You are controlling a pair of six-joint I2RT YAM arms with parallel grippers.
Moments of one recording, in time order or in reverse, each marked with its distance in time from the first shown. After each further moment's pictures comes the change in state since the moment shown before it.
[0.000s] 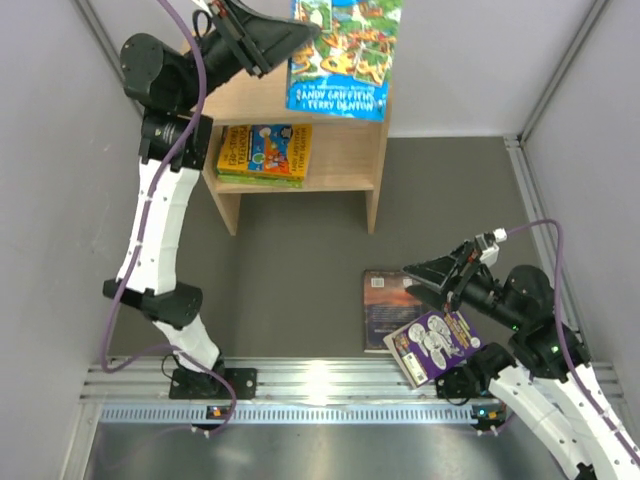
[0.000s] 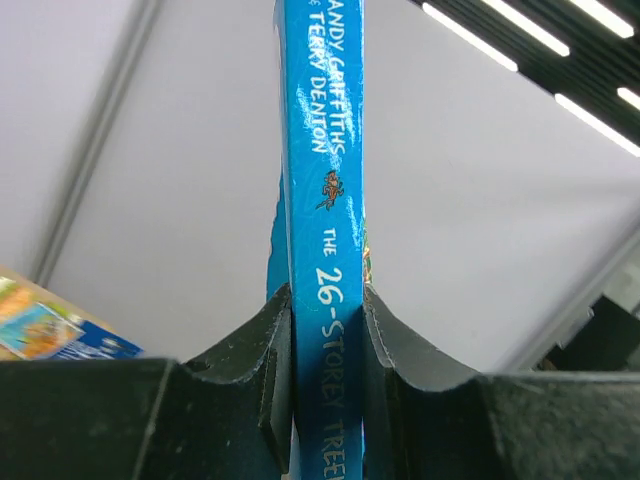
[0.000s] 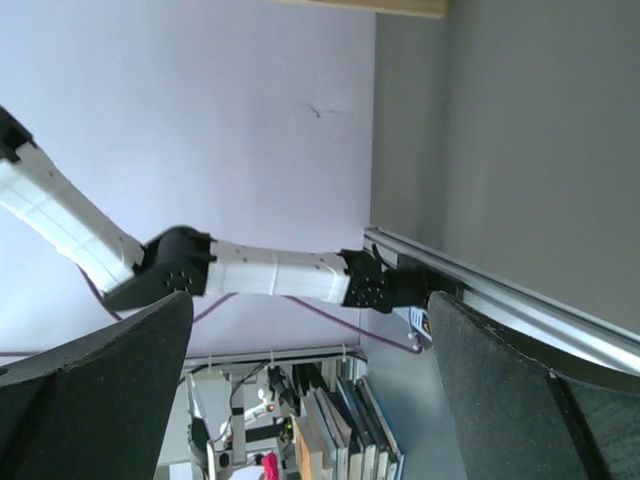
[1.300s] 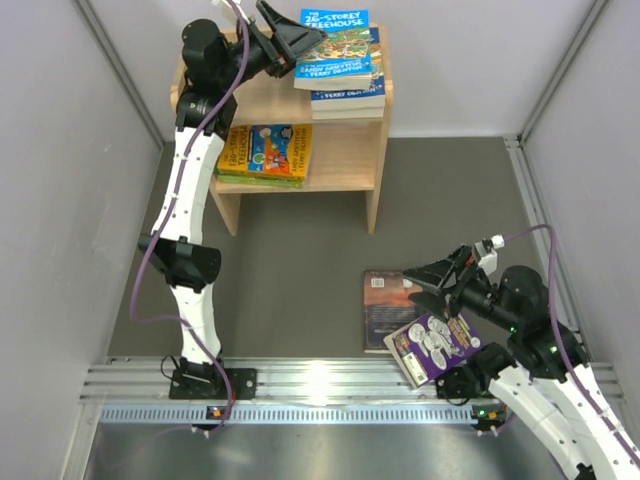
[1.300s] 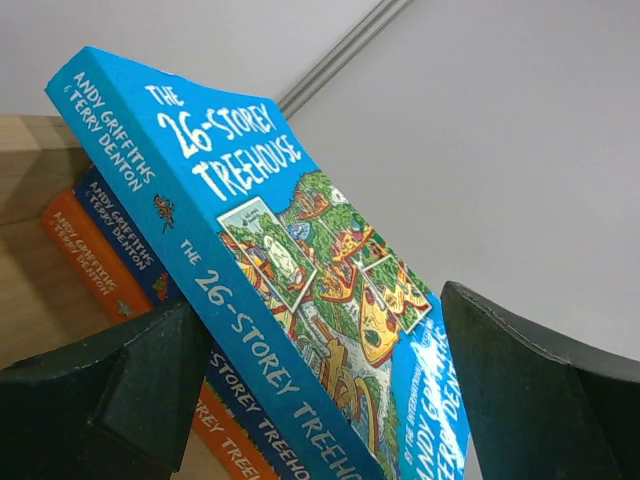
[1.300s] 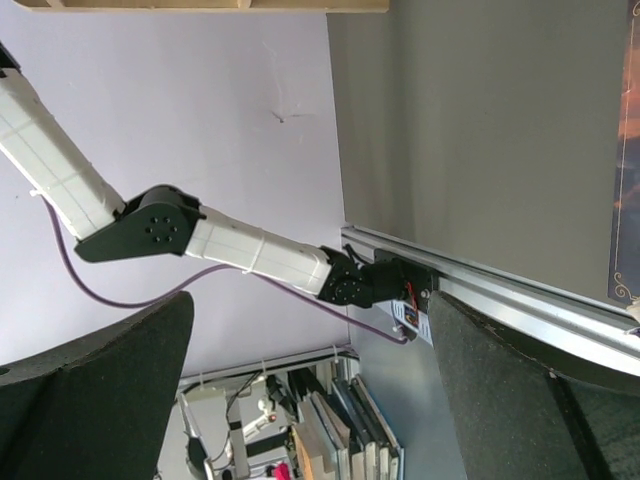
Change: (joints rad) left arm 0.142 0.372 0.190 -0.210 -0.105 0.056; right arm -0.002 -0.026 -0.025 -0.123 0.030 0.023
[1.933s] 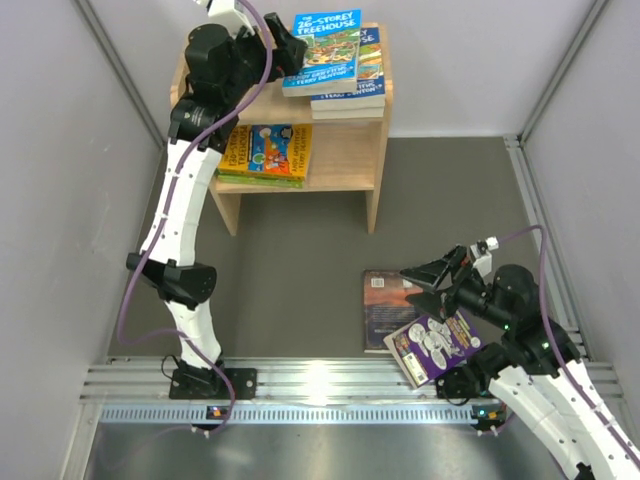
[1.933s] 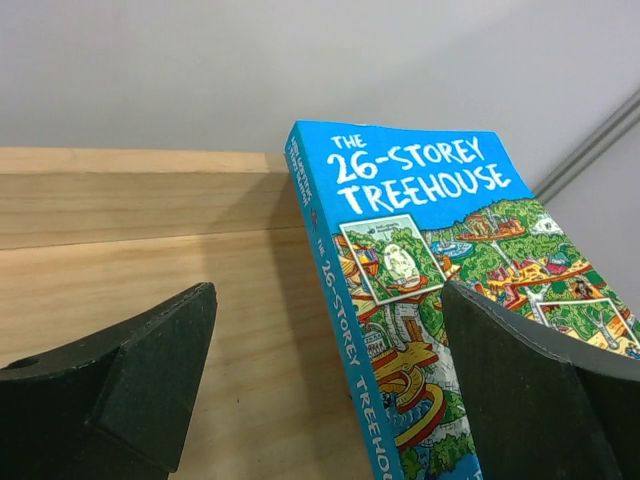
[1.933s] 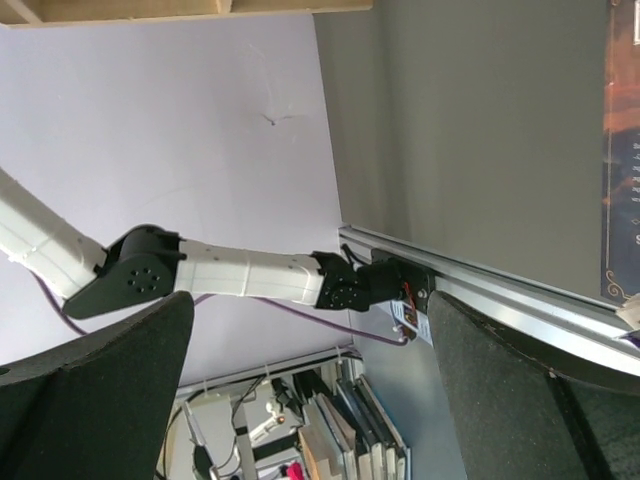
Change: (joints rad) left arm -0.083 -0.150 -0.060 -0.286 -0.599 0.600; right arm -0.005 0.018 -0.043 0.030 -0.005 0.023
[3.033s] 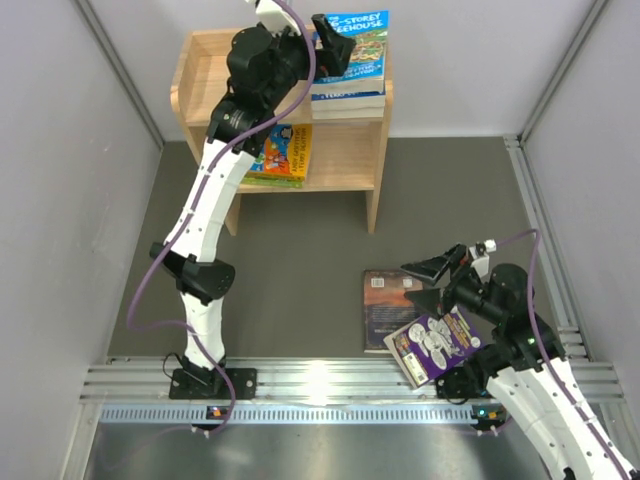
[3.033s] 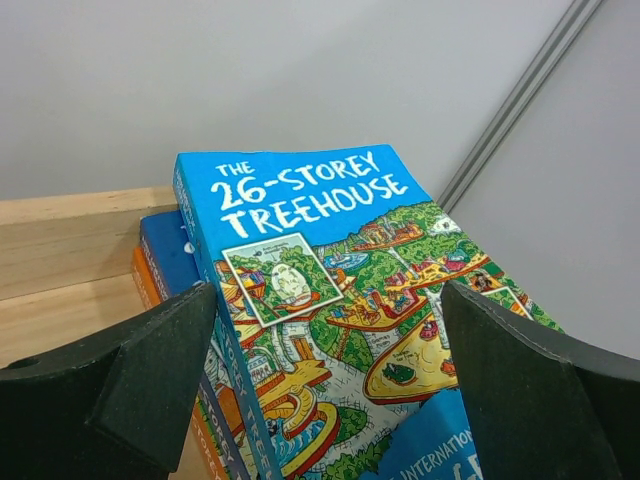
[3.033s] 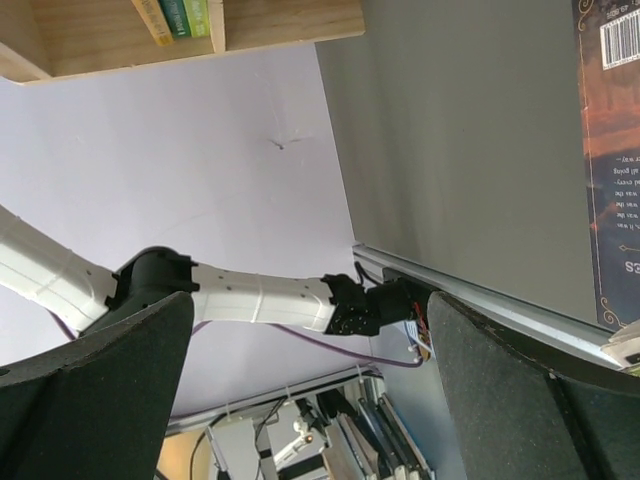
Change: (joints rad) left arm -0.167 0.097 0.089 0.126 -0.021 0.037; right arm -0.124 0.000 -0.122 0.113 -0.092 0.055
